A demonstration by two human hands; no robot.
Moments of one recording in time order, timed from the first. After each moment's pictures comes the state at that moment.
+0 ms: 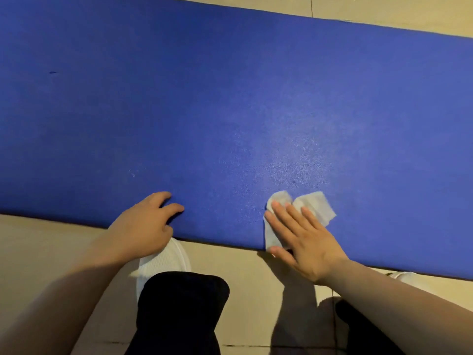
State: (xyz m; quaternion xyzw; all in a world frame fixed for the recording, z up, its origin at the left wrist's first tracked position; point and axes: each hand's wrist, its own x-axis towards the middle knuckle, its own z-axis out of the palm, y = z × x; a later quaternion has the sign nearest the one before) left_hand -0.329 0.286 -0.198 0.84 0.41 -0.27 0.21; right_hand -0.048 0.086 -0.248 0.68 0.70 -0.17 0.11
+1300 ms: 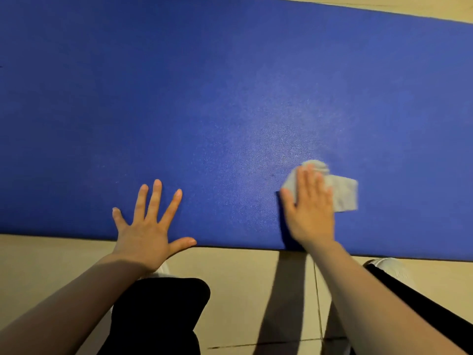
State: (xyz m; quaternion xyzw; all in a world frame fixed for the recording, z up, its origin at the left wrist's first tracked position) left_hand -0.273 0.253 -0.198 0.78 0.42 -0.44 0.15; right_hand -0.019 0.109 -0.272 0.90 0.40 -0.15 -0.07
